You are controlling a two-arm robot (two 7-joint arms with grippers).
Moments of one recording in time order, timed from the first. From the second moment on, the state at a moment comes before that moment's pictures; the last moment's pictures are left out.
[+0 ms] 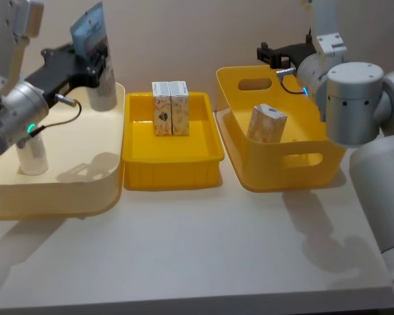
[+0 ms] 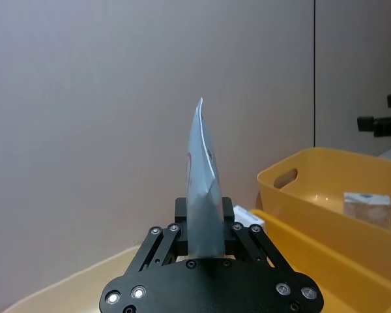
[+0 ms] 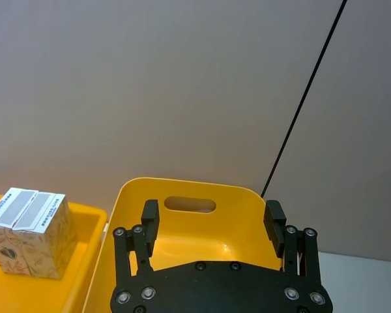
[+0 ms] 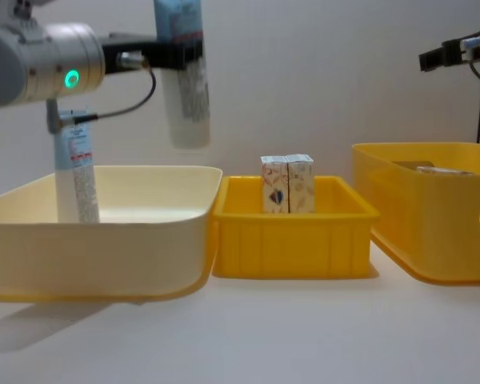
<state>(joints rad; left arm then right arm) -0.68 0.22 0.33 -1.26 -0.29 0.10 -0.34 0.73 0.13 -0.20 -1.30 0.03 0.60 -0.07</state>
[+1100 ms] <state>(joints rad) -0.81 0.18 0.33 -1.18 -0.38 0.04 -0.43 0.79 0.20 -0.29 -1.27 0.00 0.31 0.17</state>
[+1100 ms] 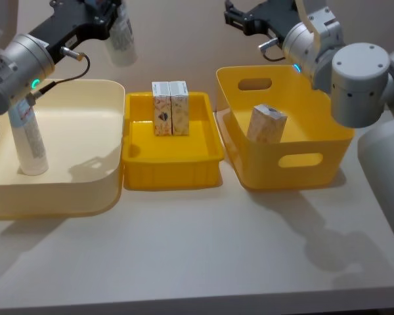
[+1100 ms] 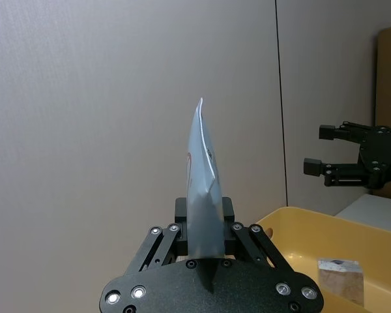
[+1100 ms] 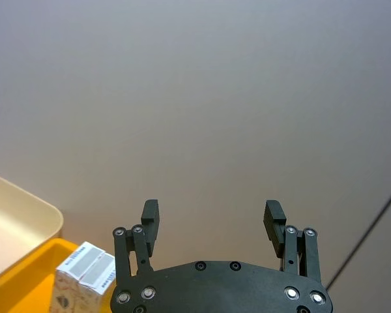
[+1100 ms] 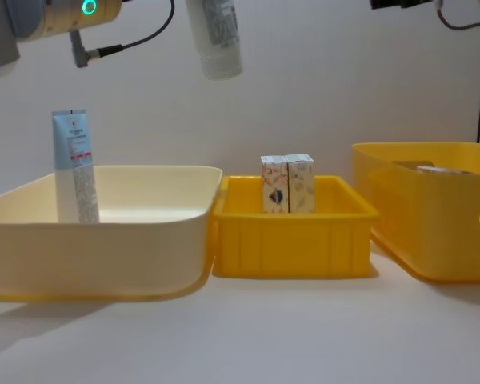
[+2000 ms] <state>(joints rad) -0.75 0.20 0.34 -1.25 -0.39 0.05 -0.37 0.84 0.23 -0.35 -1.22 0.07 0.27 0.42</state>
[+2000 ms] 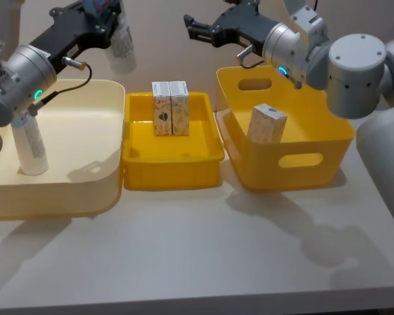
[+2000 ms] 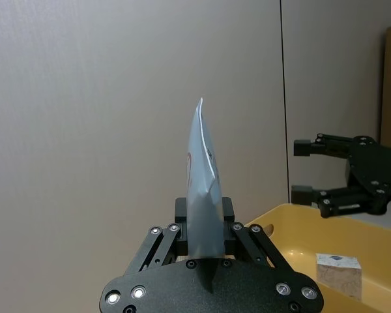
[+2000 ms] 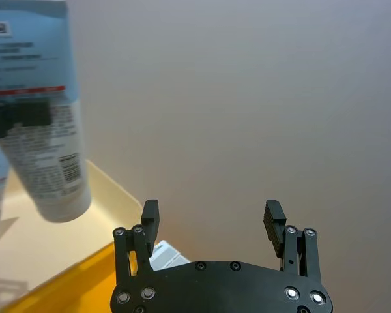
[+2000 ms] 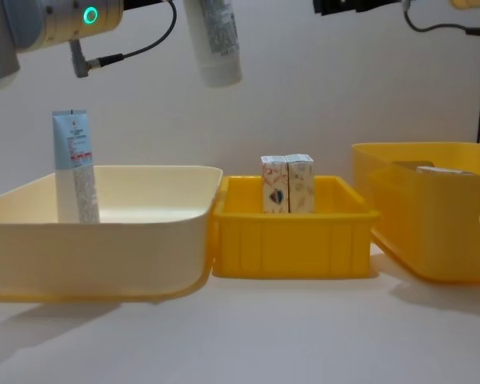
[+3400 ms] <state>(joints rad) -0.73 0.20 0.35 -1.25 -0.43 0.04 -0.40 0.84 0.28 -0.44 -1.25 0.15 0.29 0.63</state>
